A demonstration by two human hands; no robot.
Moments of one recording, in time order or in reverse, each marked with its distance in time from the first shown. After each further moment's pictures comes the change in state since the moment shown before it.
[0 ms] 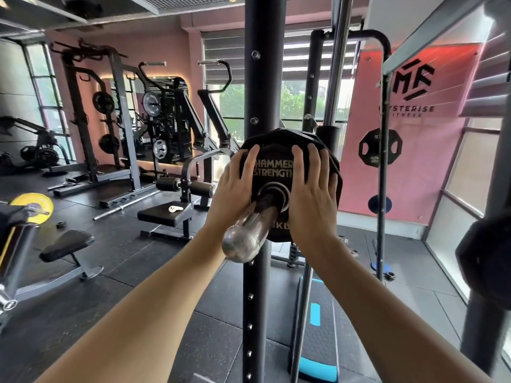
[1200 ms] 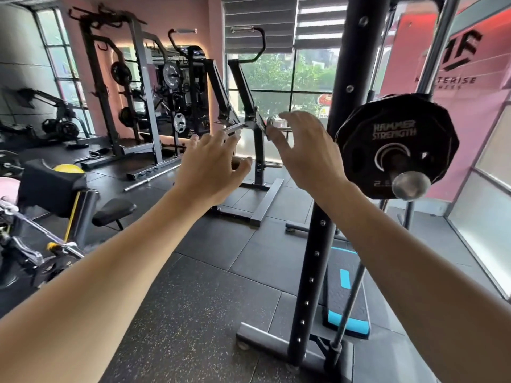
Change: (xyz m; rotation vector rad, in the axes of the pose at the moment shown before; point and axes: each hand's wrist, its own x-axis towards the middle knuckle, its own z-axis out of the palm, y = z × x) left_hand -0.142 -0.172 -0.215 0.438 -0.123 -0.105; right_hand -0.019 -0.256 -0.012 0.272 -0.062 -0.132
